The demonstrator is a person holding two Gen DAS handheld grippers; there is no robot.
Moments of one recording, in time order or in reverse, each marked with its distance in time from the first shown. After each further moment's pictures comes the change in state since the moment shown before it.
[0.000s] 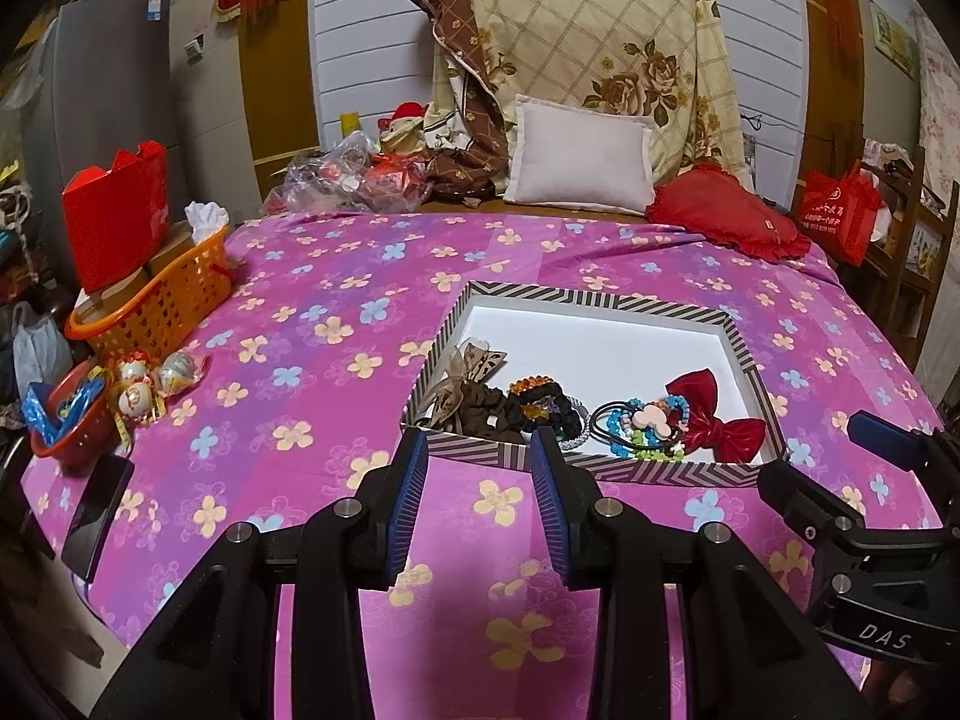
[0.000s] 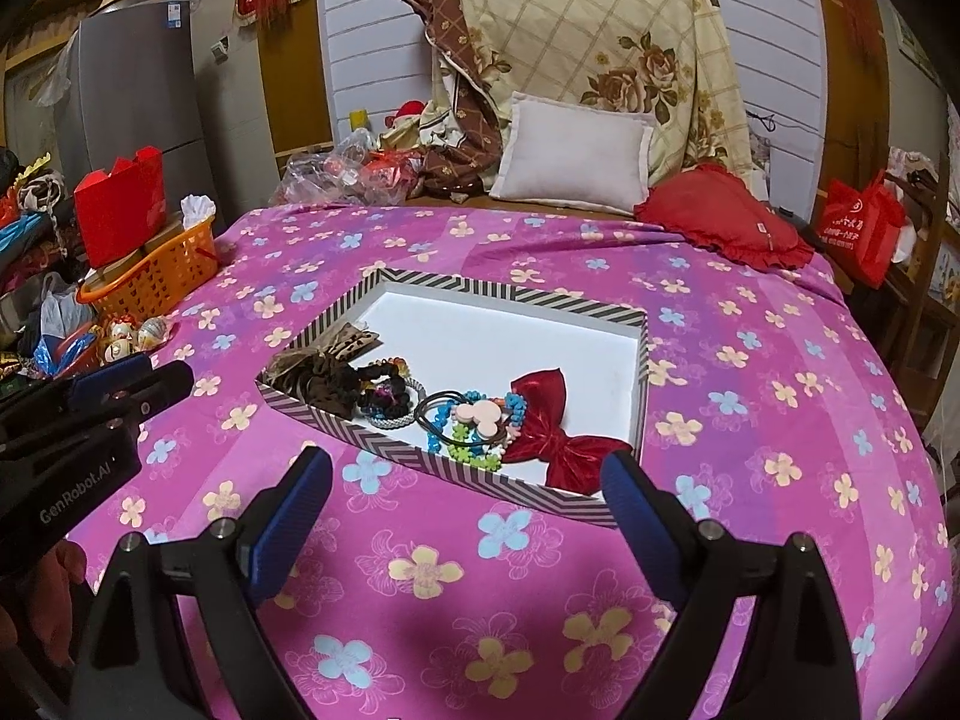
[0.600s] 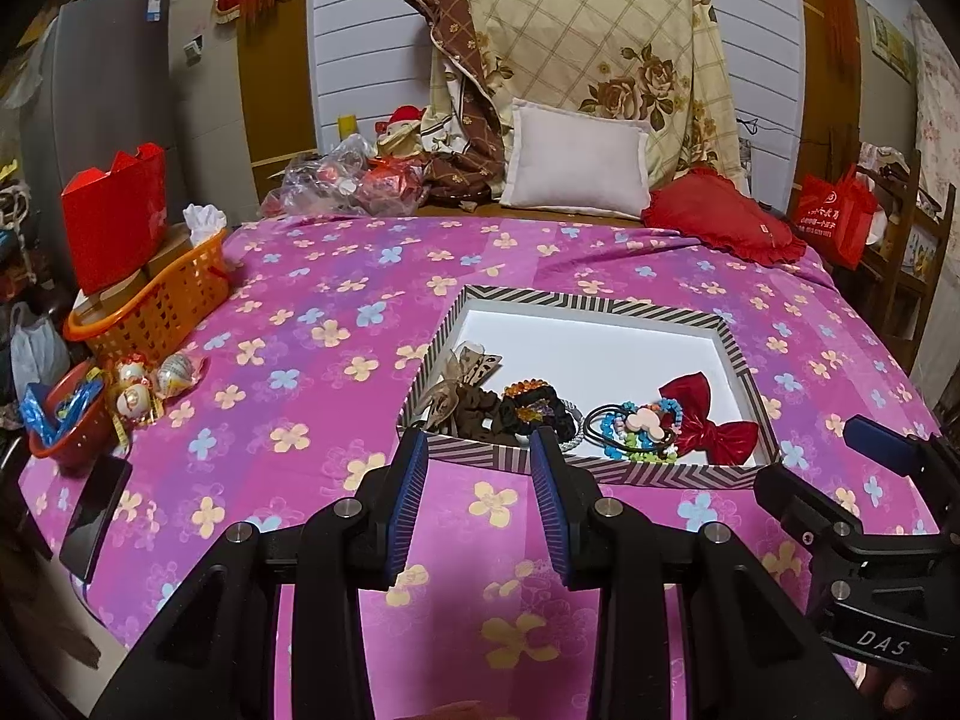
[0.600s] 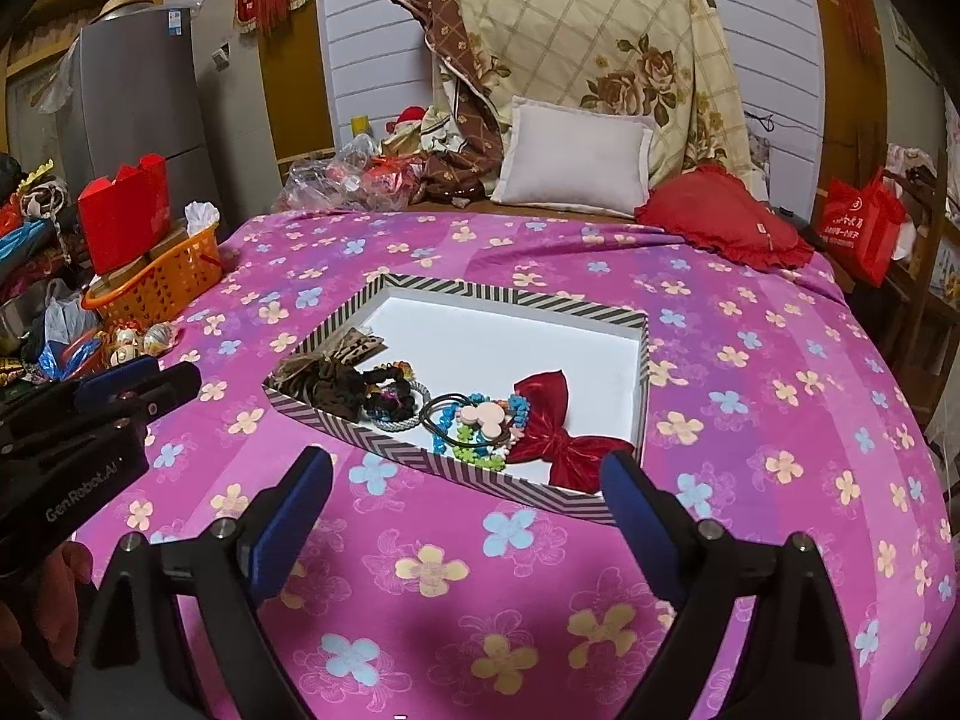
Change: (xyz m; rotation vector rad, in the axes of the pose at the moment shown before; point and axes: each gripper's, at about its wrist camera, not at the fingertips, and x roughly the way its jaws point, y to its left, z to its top) left arm -0.002 -0.006 0.002 0.004 -0.006 -0.002; right arm -0.006 0.002 -0.001 0.002 -0.010 0.007
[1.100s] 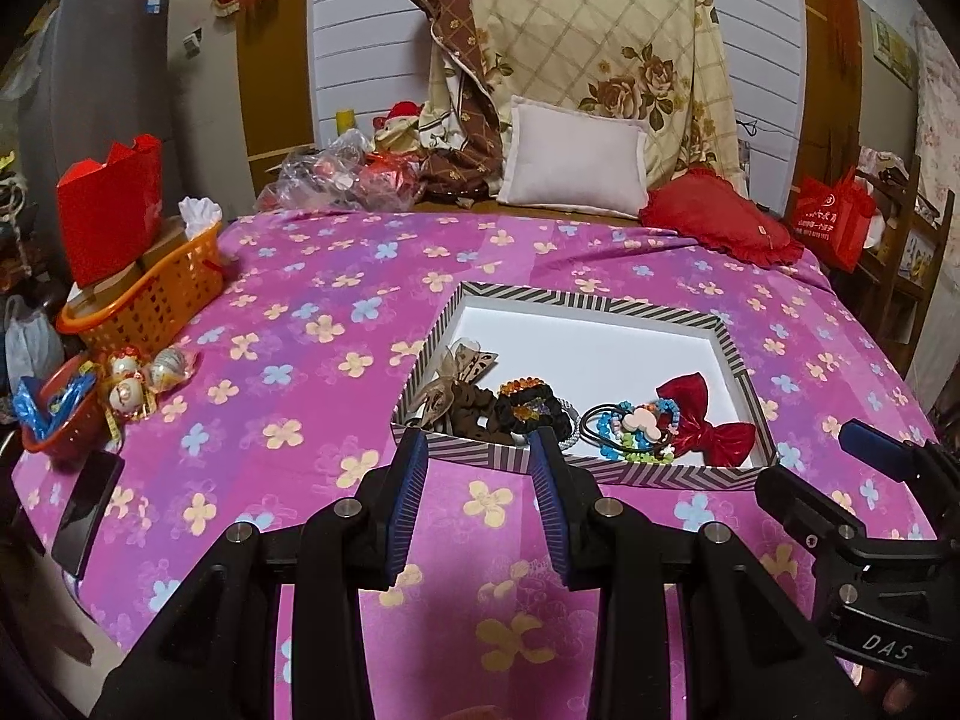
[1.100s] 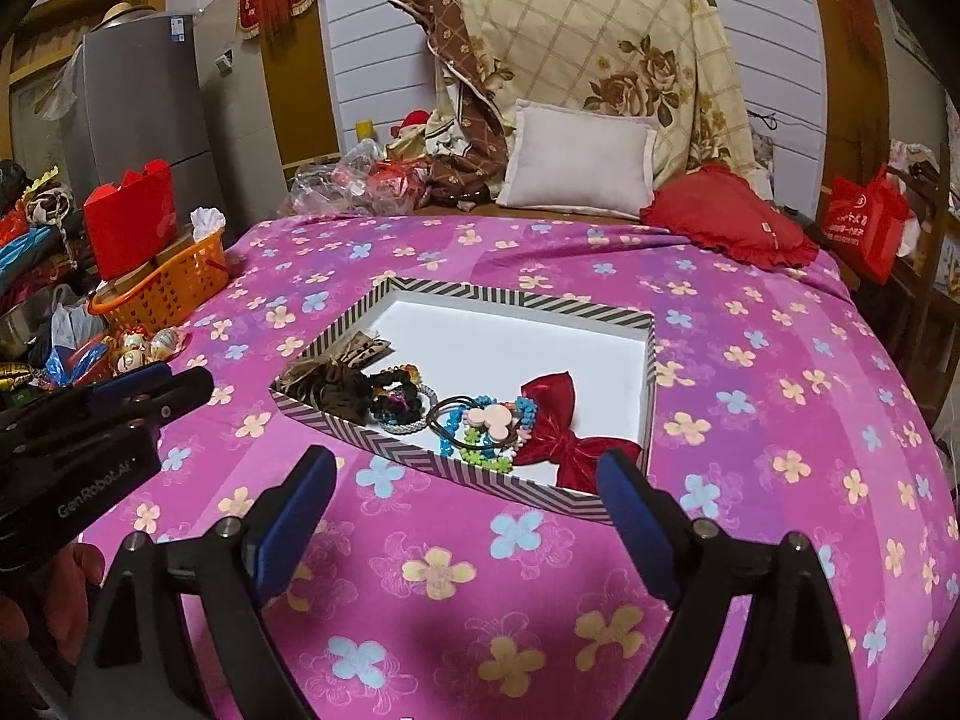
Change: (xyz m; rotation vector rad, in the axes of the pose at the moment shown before) left arm 0.004 0.001 0.000 -0.009 0.004 -0.011; right arm -0.001 -0.001 0.000 0.016 -0.012 0.021
